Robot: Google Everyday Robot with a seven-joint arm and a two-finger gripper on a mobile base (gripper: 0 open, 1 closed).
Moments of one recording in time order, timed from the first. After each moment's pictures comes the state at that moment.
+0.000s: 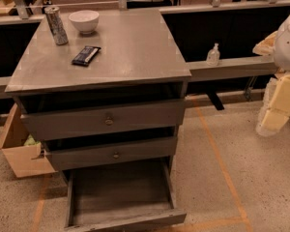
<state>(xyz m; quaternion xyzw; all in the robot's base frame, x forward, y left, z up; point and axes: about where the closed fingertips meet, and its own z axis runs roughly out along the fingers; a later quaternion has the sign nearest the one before) 0.438 -0.216 0.978 -0.60 0.78 -0.04 0.16</state>
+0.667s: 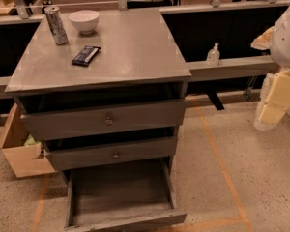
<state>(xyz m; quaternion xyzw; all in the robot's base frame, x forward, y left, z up) 0.449 -0.217 0.981 -0.61 0.77 -0.06 0.16</state>
